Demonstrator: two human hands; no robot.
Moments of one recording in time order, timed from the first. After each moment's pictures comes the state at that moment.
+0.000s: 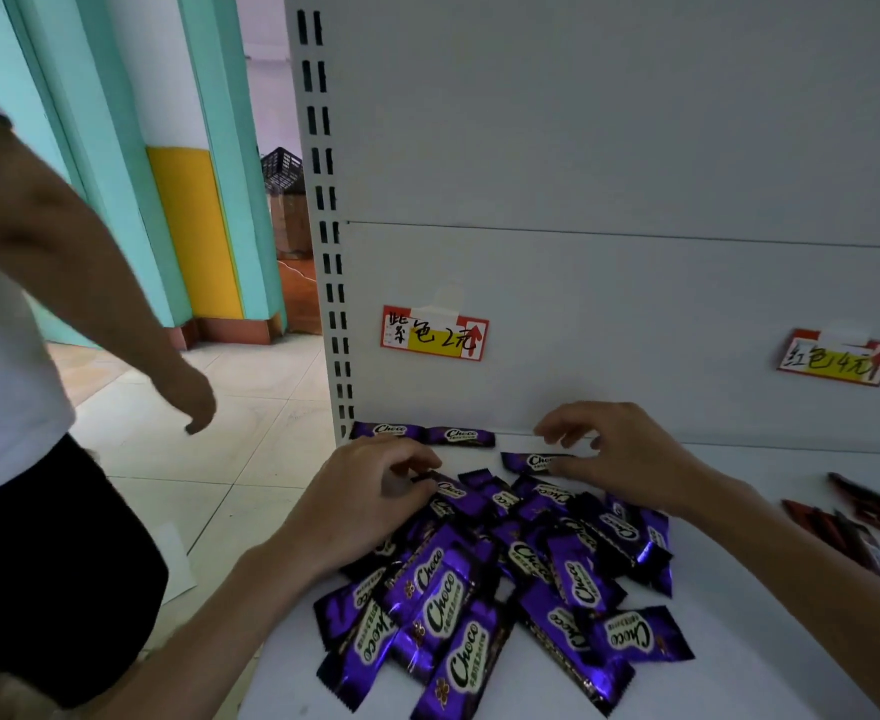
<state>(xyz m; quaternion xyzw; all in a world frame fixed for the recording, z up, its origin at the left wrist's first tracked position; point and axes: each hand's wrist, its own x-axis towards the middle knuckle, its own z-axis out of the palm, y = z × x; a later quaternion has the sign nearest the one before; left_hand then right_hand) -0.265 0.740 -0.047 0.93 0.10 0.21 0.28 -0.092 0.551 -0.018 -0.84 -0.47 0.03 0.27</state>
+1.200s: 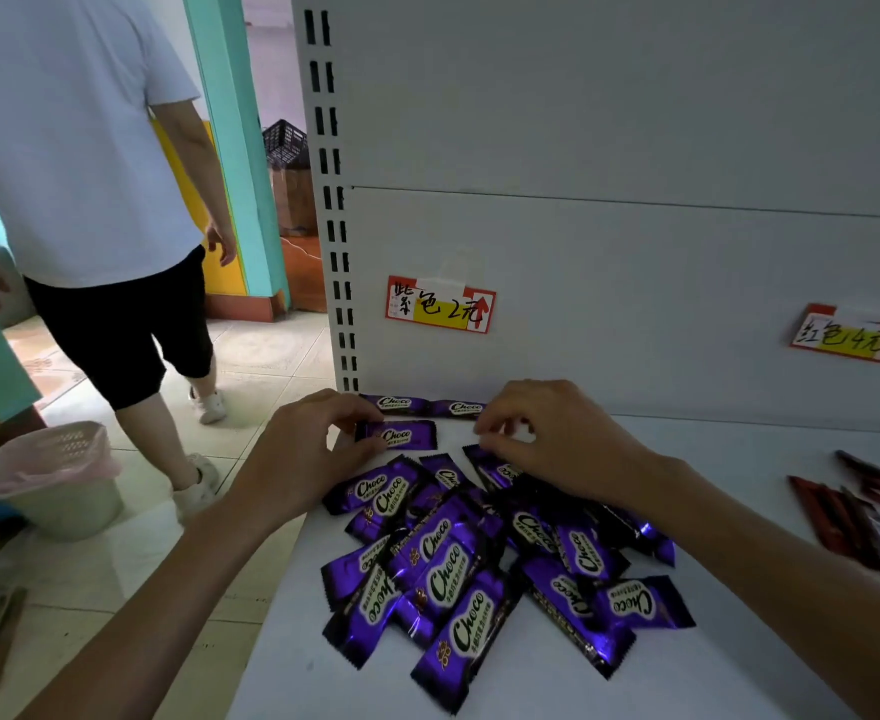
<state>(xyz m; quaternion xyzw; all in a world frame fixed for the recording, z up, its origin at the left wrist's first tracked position) -0.277 0.788 -0.061 0.92 0.14 0.27 0.24 -0.134 0.587 -0.014 -0.80 -0.56 -0.02 0.21</state>
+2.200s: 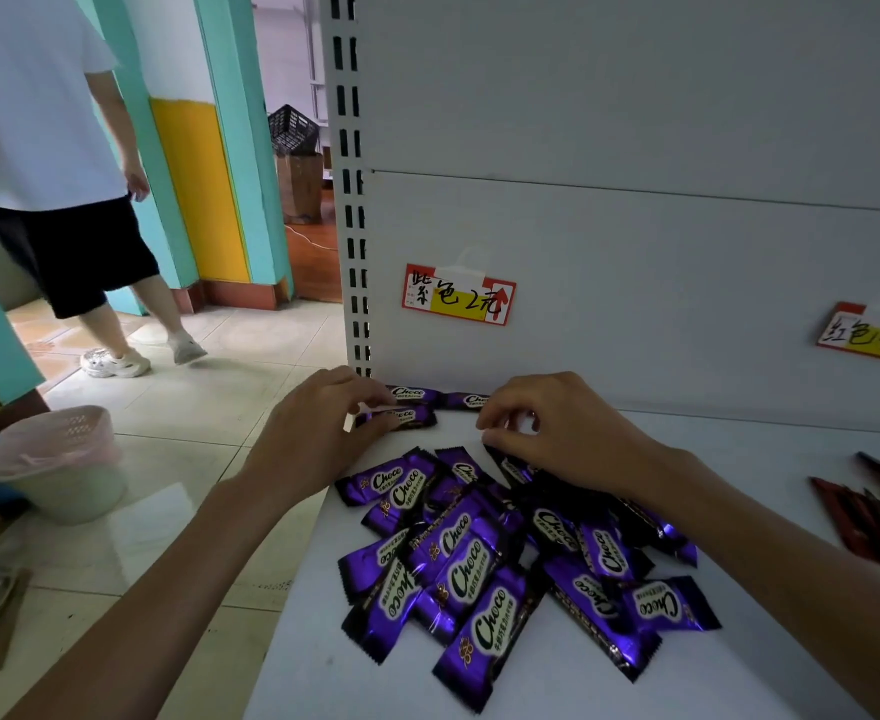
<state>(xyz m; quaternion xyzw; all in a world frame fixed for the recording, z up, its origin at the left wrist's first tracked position) -0.269 0.795 -0.061 0.93 0.11 0.31 0.16 -0.138 0.596 -0.013 -0.79 -0.56 0.01 0.23</state>
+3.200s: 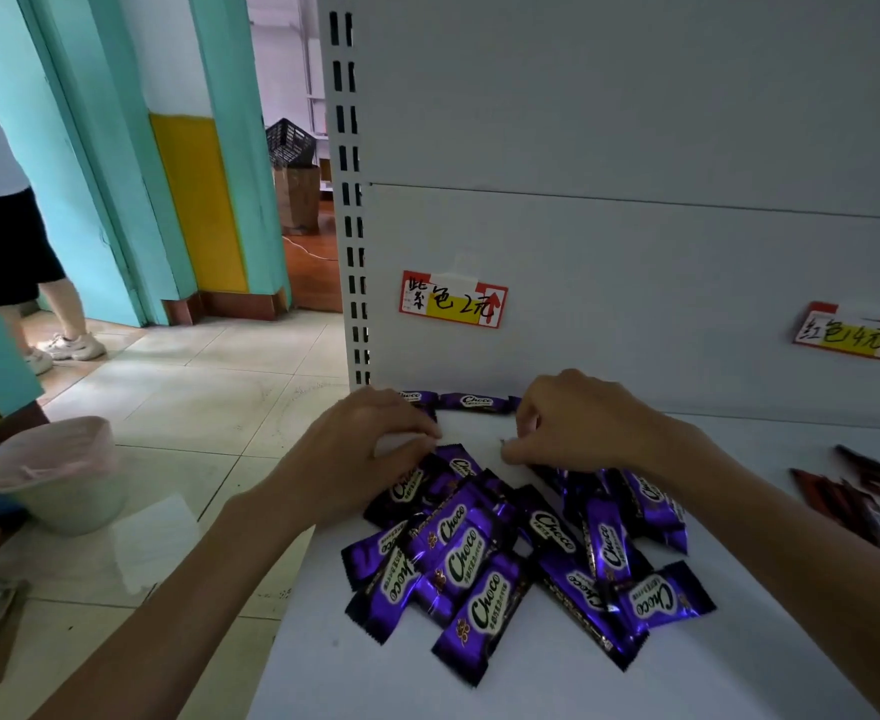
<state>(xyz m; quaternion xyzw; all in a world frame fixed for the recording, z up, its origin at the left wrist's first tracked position) -0.277 0.762 -0.045 0.95 0.01 0.23 0.19 -0.150 0.591 0.015 -0.89 -0.44 0.07 0.04</state>
